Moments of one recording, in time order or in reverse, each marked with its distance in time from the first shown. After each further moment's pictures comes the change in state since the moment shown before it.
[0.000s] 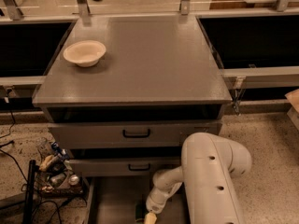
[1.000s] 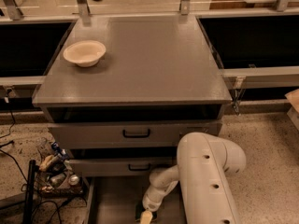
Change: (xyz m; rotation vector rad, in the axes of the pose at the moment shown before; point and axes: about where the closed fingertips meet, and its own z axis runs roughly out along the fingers) arm -0.018 -0.010 0.006 0.011 -0.007 -0.012
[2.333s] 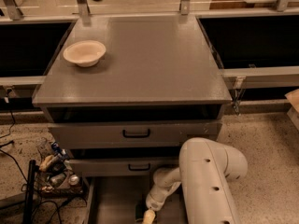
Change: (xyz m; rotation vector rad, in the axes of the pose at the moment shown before) arm 0.018 -0.016 0.007 -0.016 -0.016 0.052
